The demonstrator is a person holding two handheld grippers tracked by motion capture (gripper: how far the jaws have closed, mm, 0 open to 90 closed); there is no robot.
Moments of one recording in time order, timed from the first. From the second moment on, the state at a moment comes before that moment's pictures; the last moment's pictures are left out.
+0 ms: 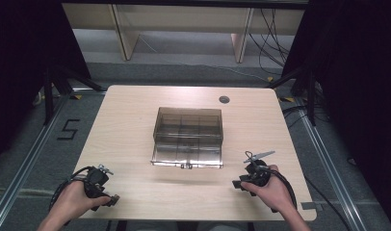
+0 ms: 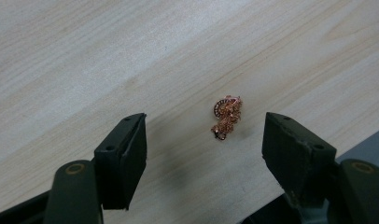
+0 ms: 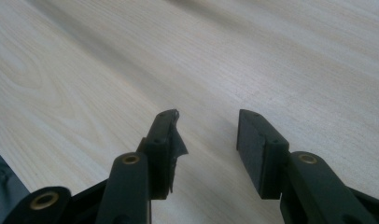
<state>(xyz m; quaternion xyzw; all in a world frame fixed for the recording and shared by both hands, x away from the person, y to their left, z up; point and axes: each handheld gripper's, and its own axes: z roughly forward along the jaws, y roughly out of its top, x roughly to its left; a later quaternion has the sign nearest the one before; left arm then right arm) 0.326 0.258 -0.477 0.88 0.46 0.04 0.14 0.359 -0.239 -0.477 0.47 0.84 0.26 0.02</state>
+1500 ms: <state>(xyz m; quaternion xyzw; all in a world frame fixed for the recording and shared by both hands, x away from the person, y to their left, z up) 0.350 0.221 -0.481 0.90 0.43 -0.01 0.05 0.359 -0.238 -0.476 0.47 0.84 0.26 0.02</state>
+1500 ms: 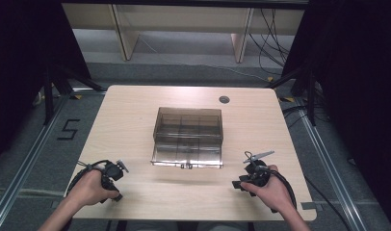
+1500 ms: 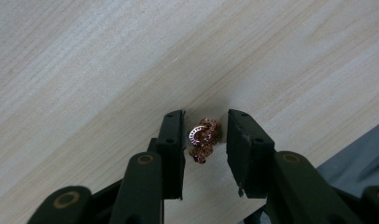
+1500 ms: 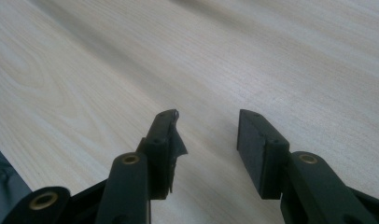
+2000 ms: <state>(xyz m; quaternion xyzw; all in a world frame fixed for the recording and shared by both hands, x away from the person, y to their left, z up) 0.348 0.215 -0.482 0.90 0.43 0.00 0.04 0.358 -0.238 -0.476 0.47 0.84 0.26 0.02</state>
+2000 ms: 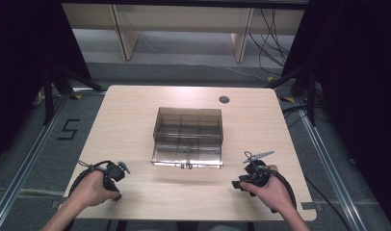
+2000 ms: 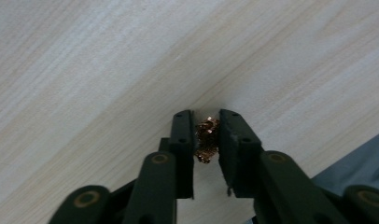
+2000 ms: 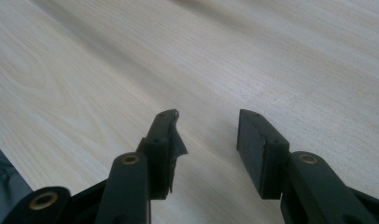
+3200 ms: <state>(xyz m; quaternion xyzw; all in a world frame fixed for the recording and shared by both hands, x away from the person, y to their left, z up) 0.360 0.217 -0.446 0.90 0.44 -0.02 0.04 0.359 -0.237 -0.476 0.47 0.84 0.27 0.01</state>
